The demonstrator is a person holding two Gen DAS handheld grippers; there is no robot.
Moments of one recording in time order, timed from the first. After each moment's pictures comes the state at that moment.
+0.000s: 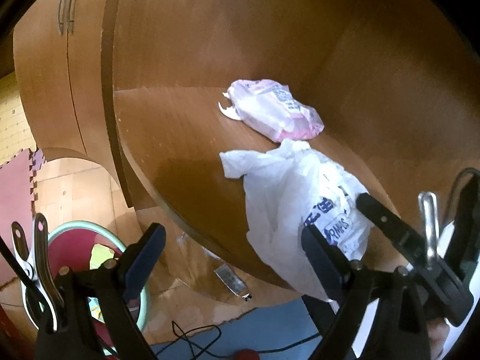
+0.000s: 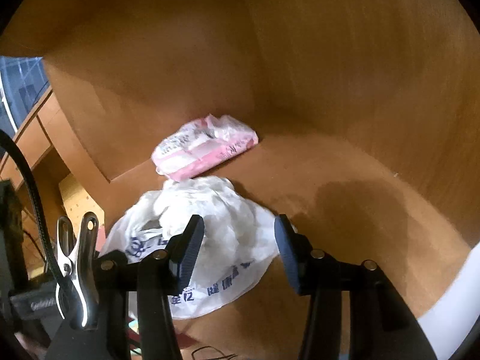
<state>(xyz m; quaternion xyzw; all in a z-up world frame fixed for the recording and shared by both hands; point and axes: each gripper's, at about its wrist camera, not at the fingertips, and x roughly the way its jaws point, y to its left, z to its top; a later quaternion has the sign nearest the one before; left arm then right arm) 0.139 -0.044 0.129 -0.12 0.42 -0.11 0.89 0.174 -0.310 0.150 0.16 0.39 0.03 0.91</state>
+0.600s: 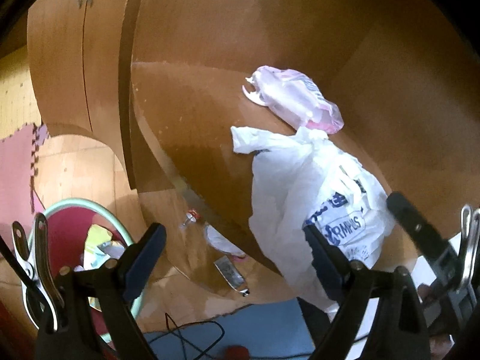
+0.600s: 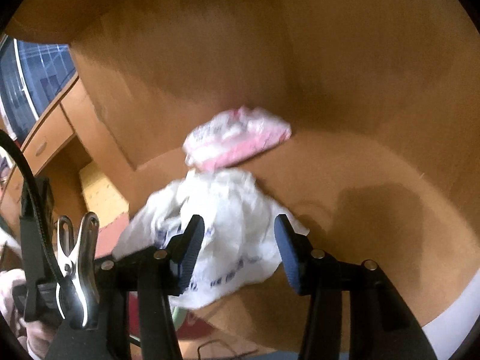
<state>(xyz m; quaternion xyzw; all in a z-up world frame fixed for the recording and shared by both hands) 0.143 -0.030 0.107 -0.16 0.44 -0.08 0.88 0.163 -0.292 0.157 0.15 0.37 0.08 0.92</state>
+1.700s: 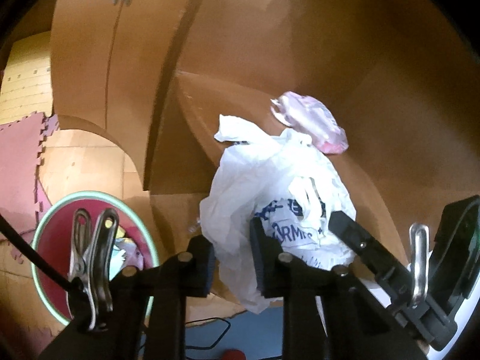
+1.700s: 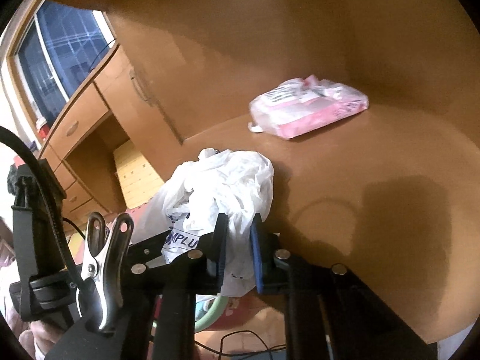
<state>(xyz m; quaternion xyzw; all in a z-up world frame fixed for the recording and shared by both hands) 0.107 0.022 0.115 -0.21 0.41 -0.07 0.89 0.171 -0.222 0.135 0.16 0.40 0.19 0.88</state>
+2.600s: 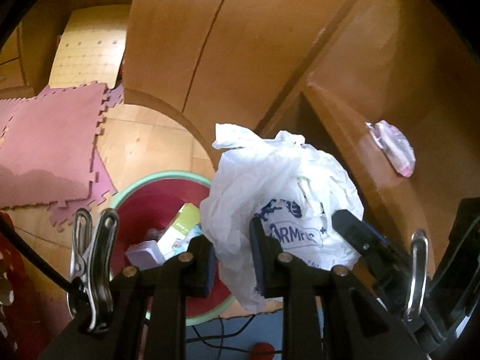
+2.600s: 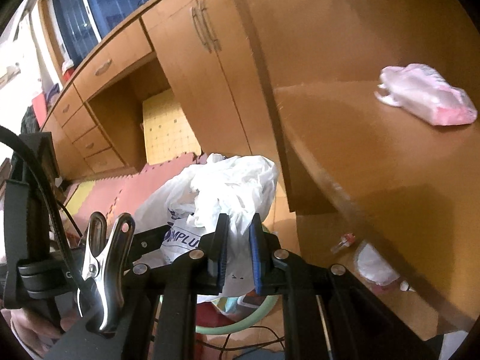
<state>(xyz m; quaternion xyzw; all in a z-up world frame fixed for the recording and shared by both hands) 0.066 0.138 0.078 -0.24 0.44 0.05 0.87 0.180 -0.073 0.112 0.07 0.43 0.28 0.86</state>
